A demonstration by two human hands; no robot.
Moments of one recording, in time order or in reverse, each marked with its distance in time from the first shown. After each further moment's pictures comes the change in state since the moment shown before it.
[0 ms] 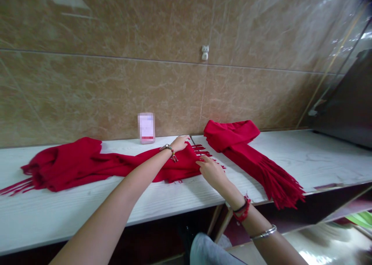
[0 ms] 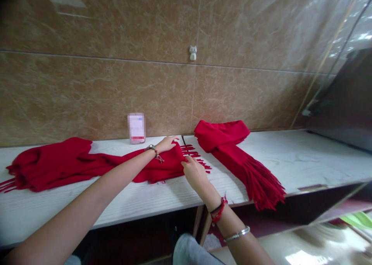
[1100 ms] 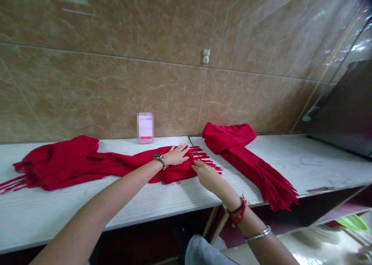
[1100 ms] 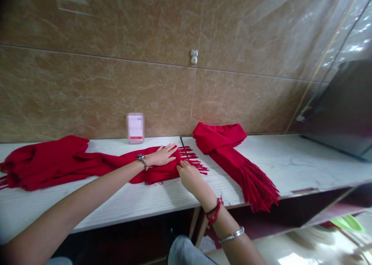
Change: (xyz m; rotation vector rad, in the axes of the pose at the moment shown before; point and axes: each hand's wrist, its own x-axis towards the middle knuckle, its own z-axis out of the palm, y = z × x) left_hand -0.065 0.019 -0.008 0.275 -0.336 0.122; right_hand 0.001 -0.001 0.006 -0.065 -0.062 -0.242
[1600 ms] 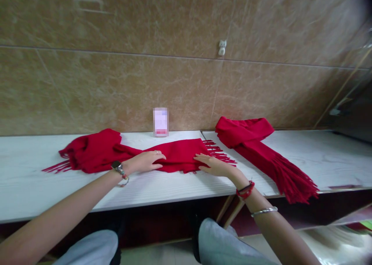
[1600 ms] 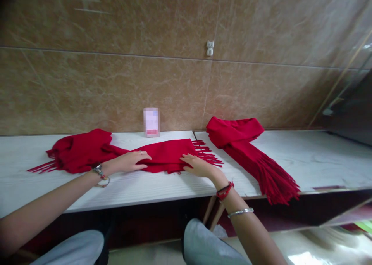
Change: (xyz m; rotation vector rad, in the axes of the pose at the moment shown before) left_hand -0.164 -0.077 -0.005 0.063 0.082 0.169; right_hand 0.023 0.000 0.014 0.330 -0.138 -0.201
